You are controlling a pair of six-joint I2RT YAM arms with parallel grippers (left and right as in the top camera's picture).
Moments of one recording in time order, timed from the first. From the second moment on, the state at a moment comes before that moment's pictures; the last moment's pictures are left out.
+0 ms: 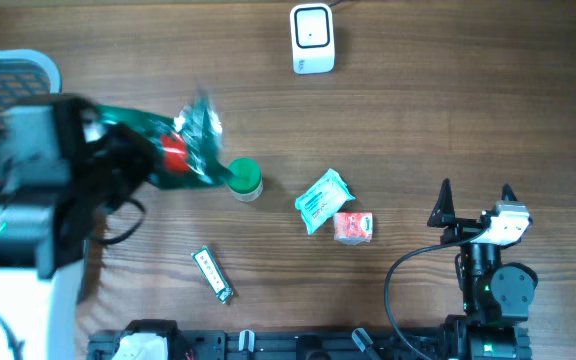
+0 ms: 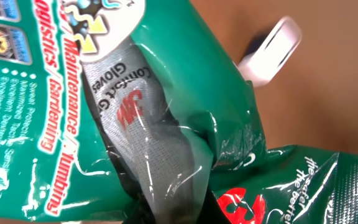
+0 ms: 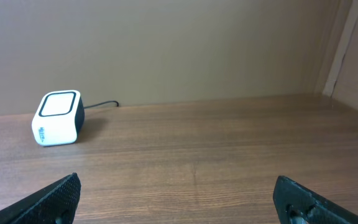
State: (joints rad) left arm -0.06 1.16 1.50 -1.30 0.11 -0.78; right arm -0.06 0.03 0.01 0.00 0.03 0.04
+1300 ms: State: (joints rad) left arm -0.33 1.49 0.80 -0.67 -0.06 -0.54; right arm -0.06 0.03 0.01 0.00 0.03 0.04
